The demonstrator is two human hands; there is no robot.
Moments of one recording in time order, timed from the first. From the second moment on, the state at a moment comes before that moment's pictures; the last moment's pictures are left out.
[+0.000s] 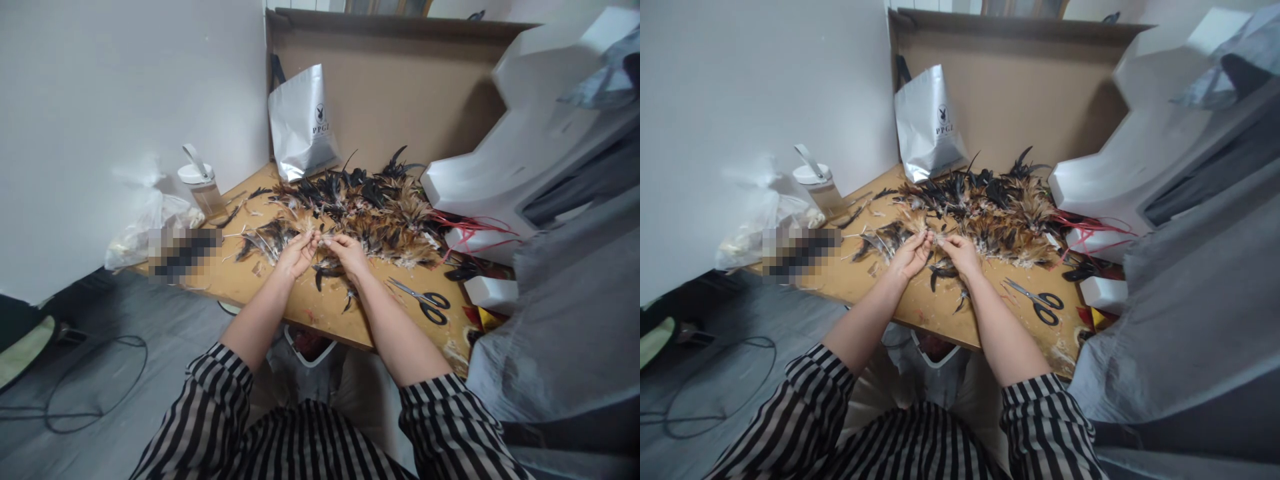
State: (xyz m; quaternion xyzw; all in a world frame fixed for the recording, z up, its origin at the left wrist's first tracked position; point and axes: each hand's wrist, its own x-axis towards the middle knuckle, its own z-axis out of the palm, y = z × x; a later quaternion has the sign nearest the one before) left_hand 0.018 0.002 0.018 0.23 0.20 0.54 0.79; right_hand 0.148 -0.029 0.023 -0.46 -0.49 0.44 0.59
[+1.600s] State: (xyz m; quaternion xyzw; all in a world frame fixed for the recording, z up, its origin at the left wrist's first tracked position) left_hand 0.025 -0.004 0.010 0.47 0.31 0.44 0.70; right_hand 0.154 -0.031 0.024 -0.49 -0.49 0.41 0.60
